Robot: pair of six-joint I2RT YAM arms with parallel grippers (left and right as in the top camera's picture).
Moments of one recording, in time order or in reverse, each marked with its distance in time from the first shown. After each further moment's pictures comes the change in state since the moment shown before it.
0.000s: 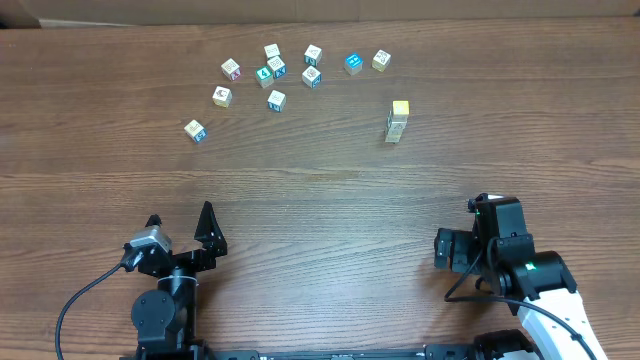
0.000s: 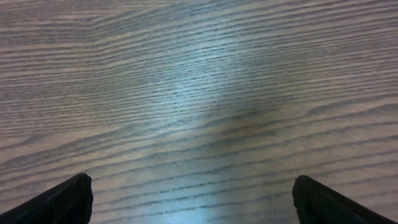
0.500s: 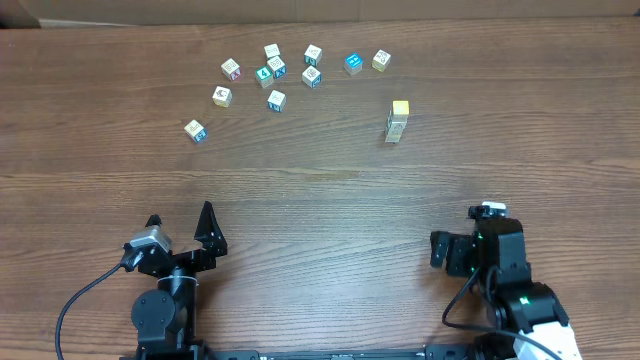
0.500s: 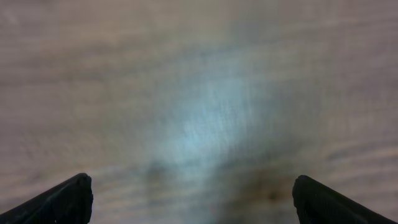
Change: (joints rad) left arm 0.000 0.000 0.000 0.000 0.000 0.000; right arm 0.000 -0.192 -0.231 0.320 0.000 0.001
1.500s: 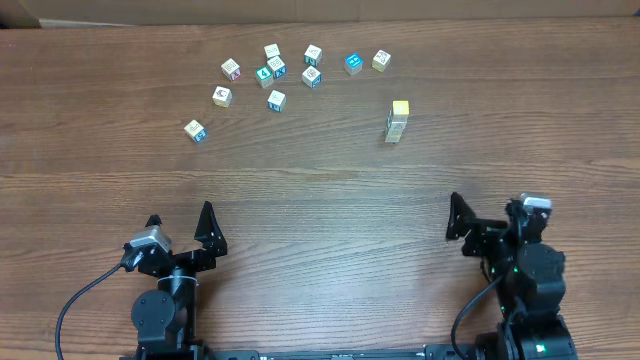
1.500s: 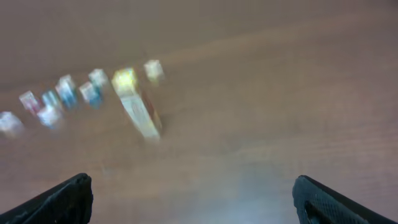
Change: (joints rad) left arm 0.000 0.000 0.000 0.000 0.000 0.000; right arm -0.061 -0.372 -0.050 0.333 0.000 0.000
